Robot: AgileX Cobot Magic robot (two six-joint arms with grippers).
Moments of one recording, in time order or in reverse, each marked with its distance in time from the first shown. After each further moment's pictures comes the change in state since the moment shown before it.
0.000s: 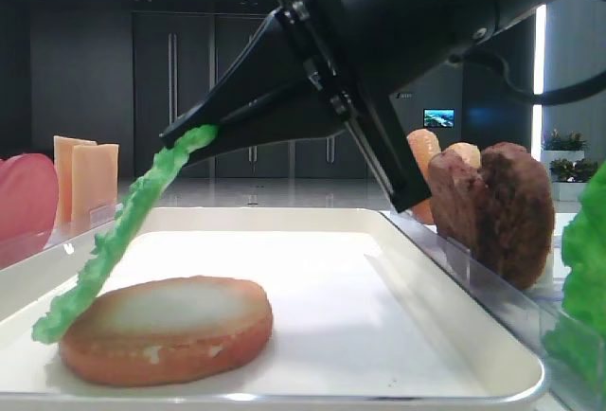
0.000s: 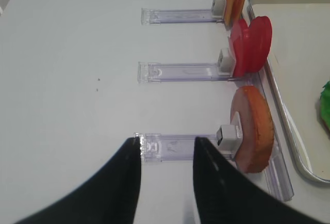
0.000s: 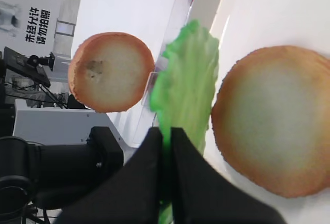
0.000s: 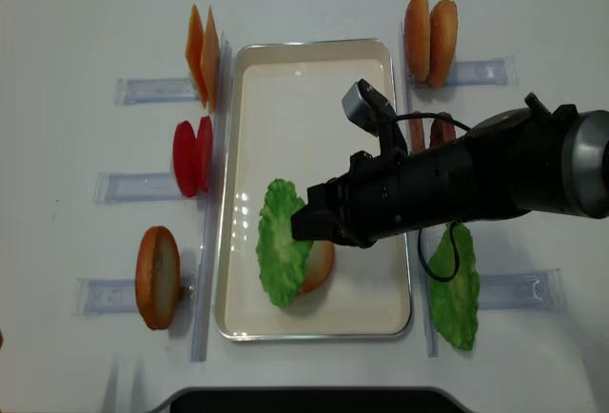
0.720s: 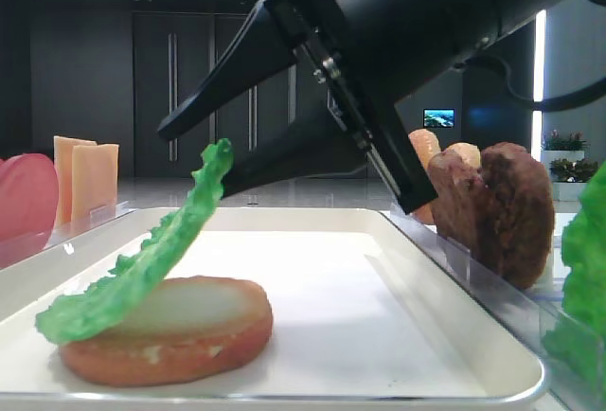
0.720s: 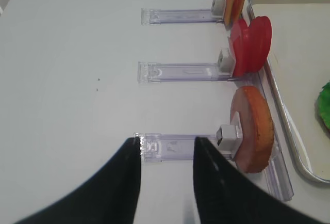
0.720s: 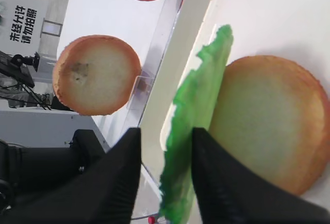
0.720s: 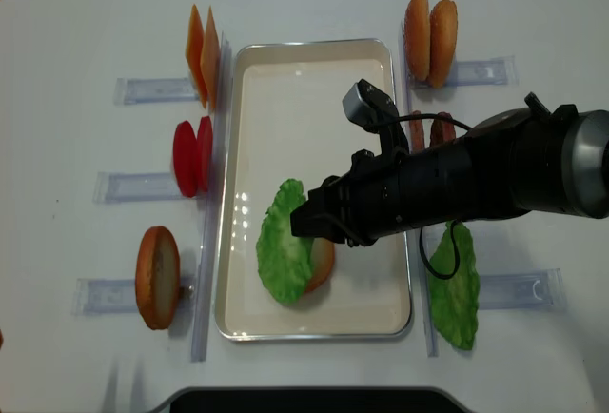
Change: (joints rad) left arm 0.000 0.000 0.000 0.000 0.000 0.000; right arm 0.000 0.000 0.000 -0.004 -0.039 -0.039
